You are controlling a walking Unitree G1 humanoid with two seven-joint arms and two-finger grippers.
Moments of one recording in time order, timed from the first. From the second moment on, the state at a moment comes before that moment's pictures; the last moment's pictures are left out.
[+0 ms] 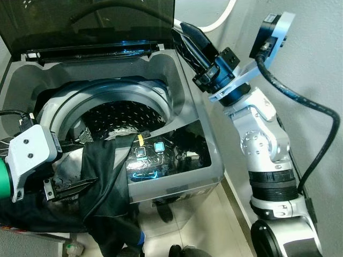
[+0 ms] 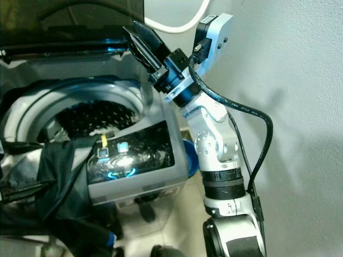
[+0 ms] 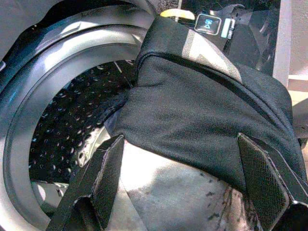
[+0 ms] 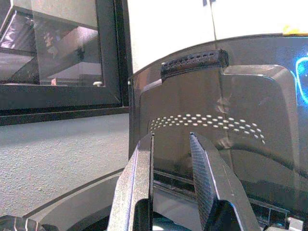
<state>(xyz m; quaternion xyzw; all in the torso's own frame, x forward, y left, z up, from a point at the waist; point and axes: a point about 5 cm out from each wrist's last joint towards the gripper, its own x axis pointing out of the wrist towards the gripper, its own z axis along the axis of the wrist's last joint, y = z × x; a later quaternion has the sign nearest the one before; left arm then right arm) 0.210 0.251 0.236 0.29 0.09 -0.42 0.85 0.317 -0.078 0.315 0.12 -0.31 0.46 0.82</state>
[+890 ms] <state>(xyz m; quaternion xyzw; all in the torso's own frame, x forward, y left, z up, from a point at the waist) 0.210 0.230 0.246 0.22 0.05 -0.46 0.86 0.318 -0.080 0.315 0.12 -0.32 0.45 0.83</state>
